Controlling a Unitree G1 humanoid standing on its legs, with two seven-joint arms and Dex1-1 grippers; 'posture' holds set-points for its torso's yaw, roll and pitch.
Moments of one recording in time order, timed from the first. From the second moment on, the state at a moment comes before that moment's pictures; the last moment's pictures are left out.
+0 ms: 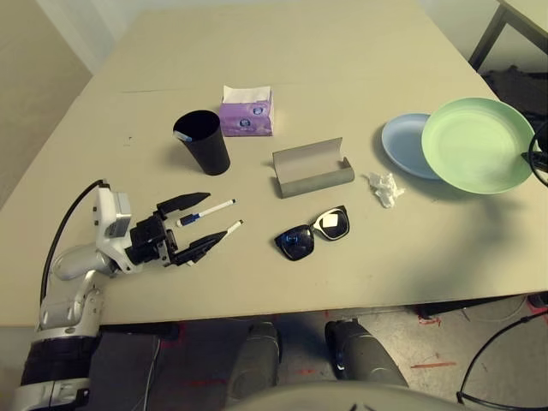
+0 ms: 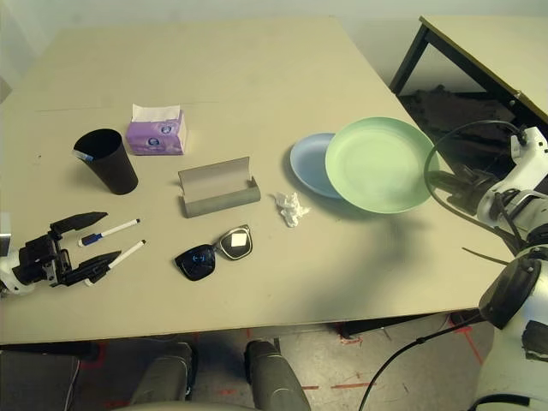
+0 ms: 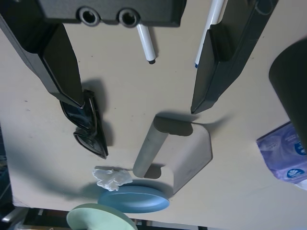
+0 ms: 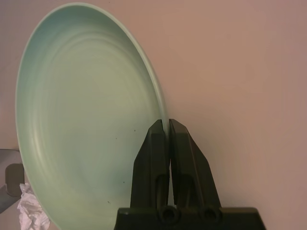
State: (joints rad) left arm -0.03 0.69 0.26 0.08 -0.58 -0.10 -1.25; right arm -1.01 -1.03 -0.38 1.31 0.25 0.67 0.86
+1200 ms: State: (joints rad) left arm -0.04 0.67 0.25 0.06 -0.58 -0.07 -1.25; right arm -1.10 -1.03 -0.41 1.32 0.21 0.59 0.83
